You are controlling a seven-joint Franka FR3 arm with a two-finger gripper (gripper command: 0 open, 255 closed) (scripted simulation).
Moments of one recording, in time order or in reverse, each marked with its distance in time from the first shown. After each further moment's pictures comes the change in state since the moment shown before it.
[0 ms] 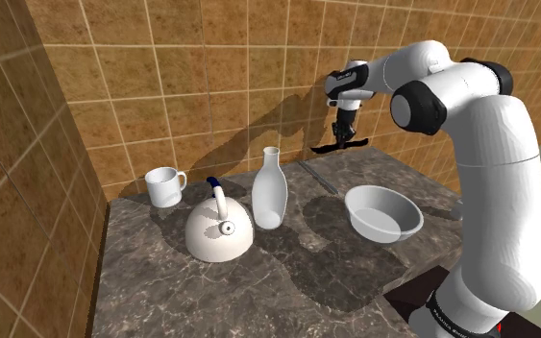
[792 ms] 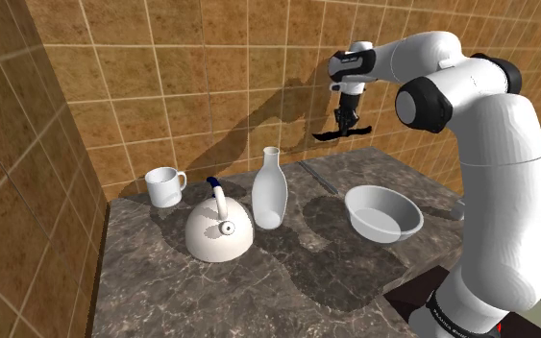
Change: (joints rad) arm -0.008 -0.030 -0.014 0.118 -0.023 -0.141 0.021
